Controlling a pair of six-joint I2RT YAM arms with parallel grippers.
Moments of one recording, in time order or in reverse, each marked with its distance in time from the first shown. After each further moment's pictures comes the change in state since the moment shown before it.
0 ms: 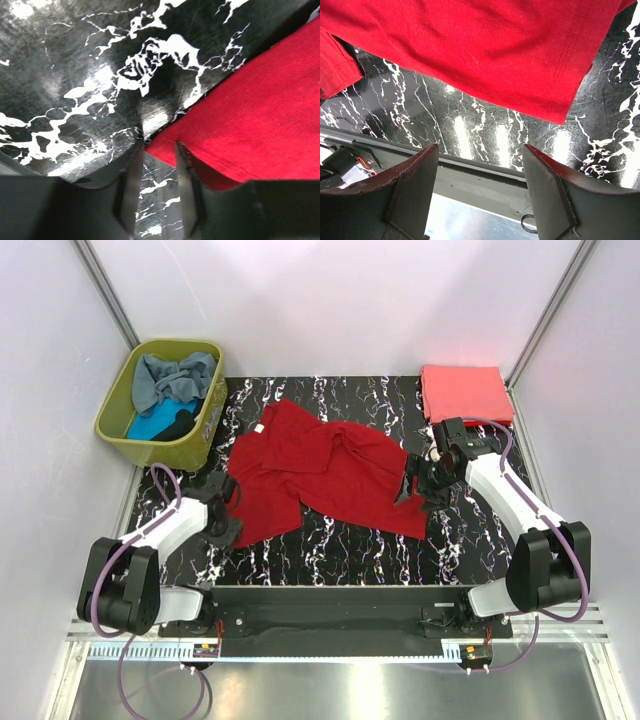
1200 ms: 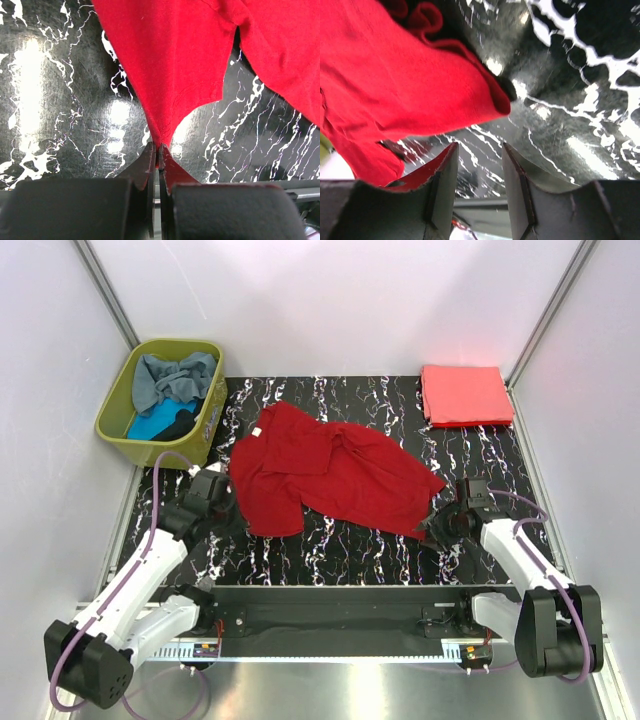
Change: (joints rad) left arm -0.146 -0.401 0.078 -0.006 0.177 0.566; right arm -0.142 -0.345 -0.575 0.314 0.070 0.643
